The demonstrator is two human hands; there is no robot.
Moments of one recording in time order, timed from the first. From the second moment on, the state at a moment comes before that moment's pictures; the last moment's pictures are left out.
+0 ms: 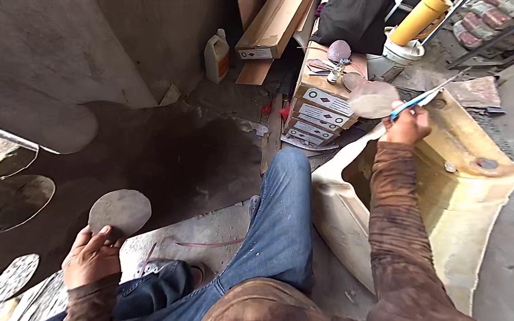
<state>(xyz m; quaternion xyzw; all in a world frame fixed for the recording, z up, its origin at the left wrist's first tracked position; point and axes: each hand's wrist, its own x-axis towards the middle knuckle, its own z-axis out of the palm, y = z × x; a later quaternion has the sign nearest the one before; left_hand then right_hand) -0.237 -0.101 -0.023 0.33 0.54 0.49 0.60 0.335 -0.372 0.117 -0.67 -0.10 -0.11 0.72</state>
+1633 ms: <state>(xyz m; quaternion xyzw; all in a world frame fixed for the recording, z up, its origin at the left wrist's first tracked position) -0.257 -0.115 -0.029 0.35 0.53 0.49 0.59 0.102 -0.129 0.046 -0.46 -0.39 0.58 0.55</state>
